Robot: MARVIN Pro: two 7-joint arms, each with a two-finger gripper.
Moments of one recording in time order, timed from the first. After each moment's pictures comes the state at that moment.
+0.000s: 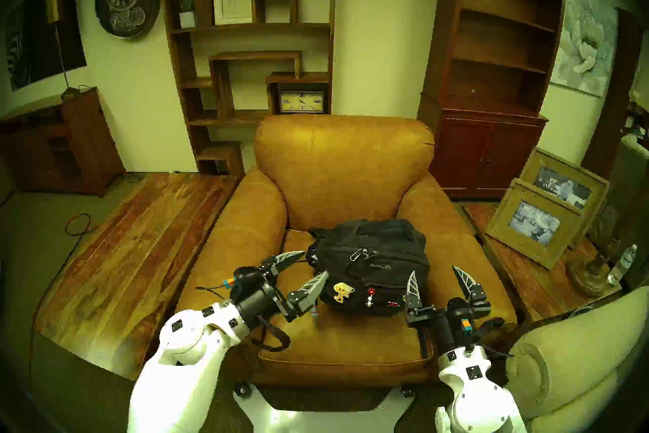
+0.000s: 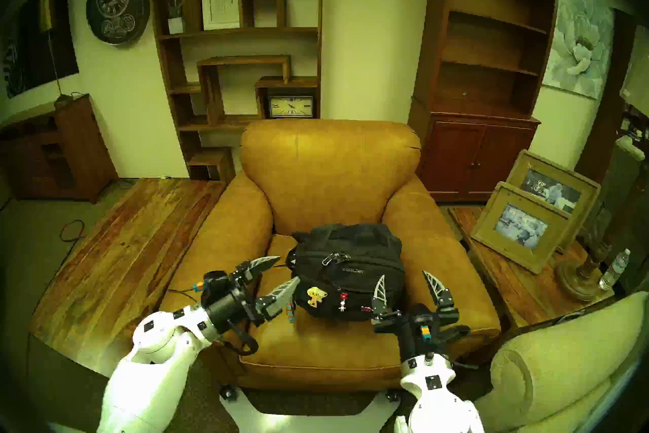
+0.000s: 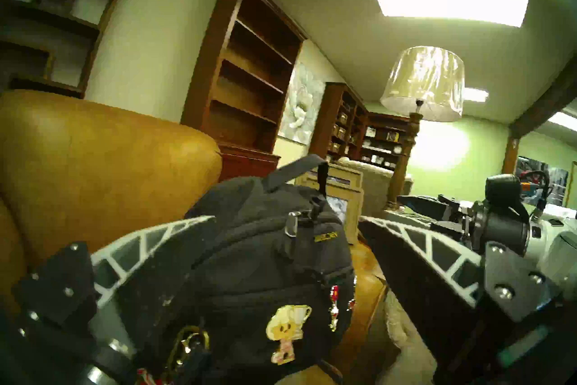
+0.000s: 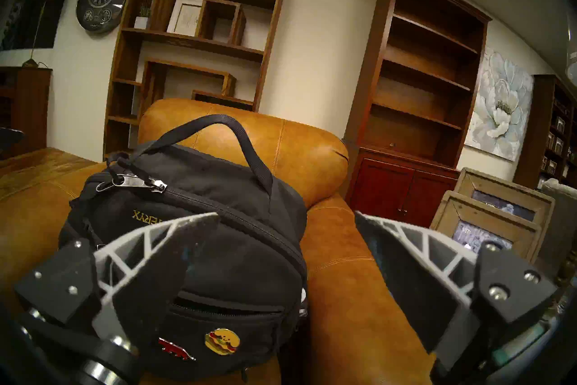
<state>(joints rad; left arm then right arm) 1.89 -1.38 -1.61 -1.74 -0.50 -0.03 -0.91 -2.32 -1.60 1.56 -2.14 -0.28 -0.18 -0.06</state>
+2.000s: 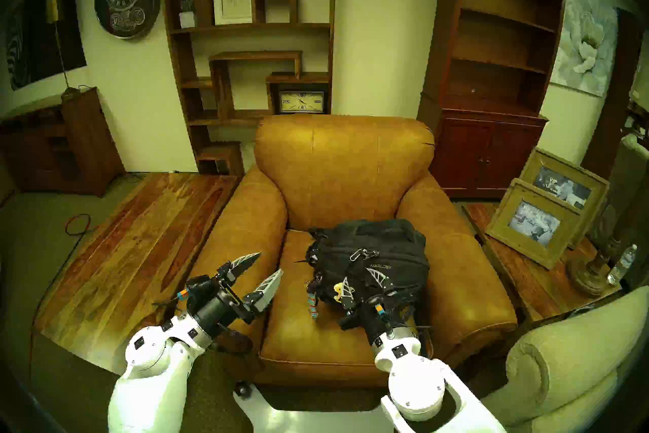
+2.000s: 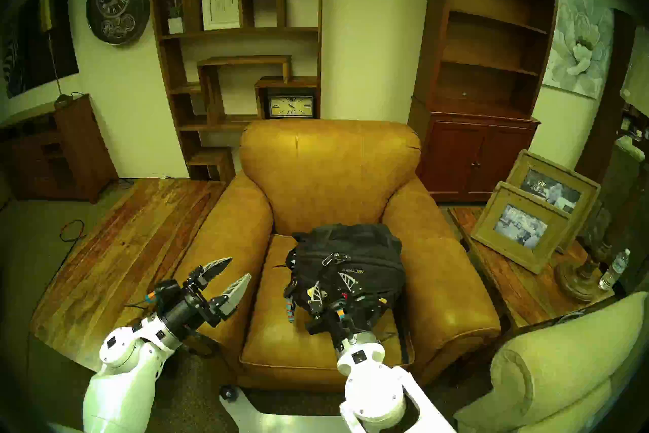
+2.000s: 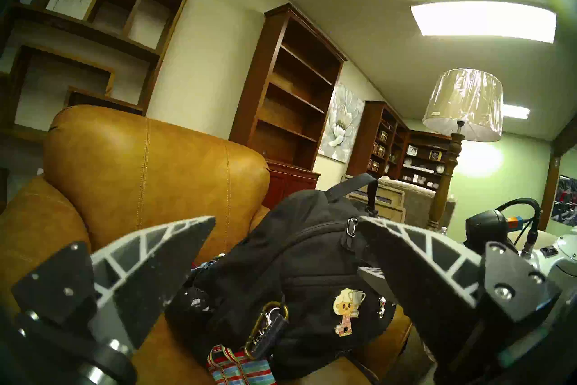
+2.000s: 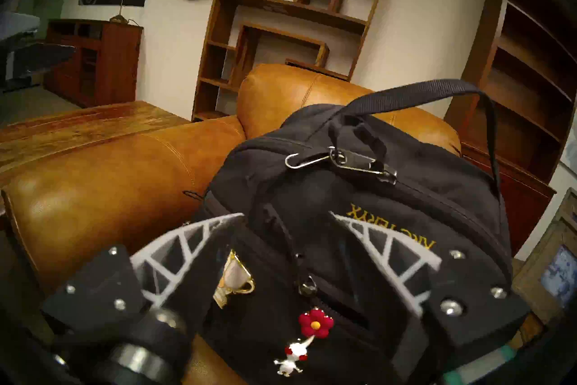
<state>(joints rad) 1.96 -1.40 -1.75 -1.73 -0.55 -0.07 -0.94 -1.99 -1.32 1.15 -1.95 -0.23 0.12 -0.20</state>
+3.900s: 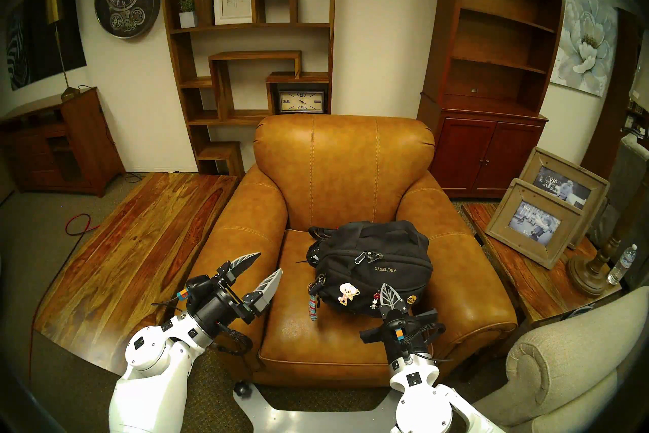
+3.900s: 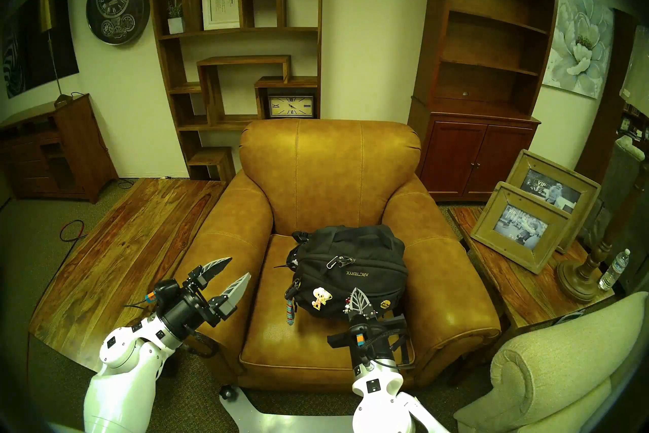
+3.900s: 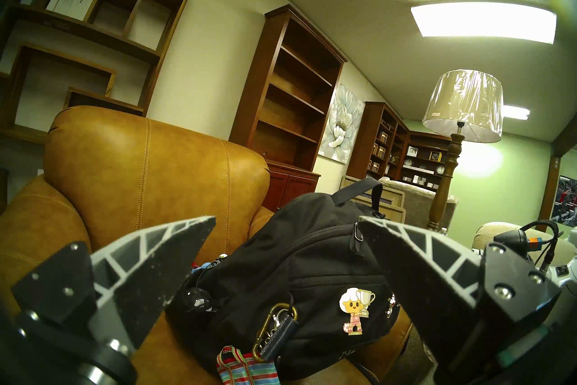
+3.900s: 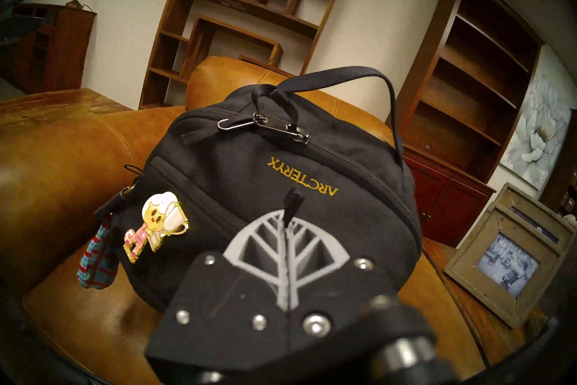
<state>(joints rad) 1.96 -1.41 -1.76 -1.73 -0.54 -0.07 -0.95 -2.09 -1.20 1.11 -1.96 -0.25 0.04 -0.53</state>
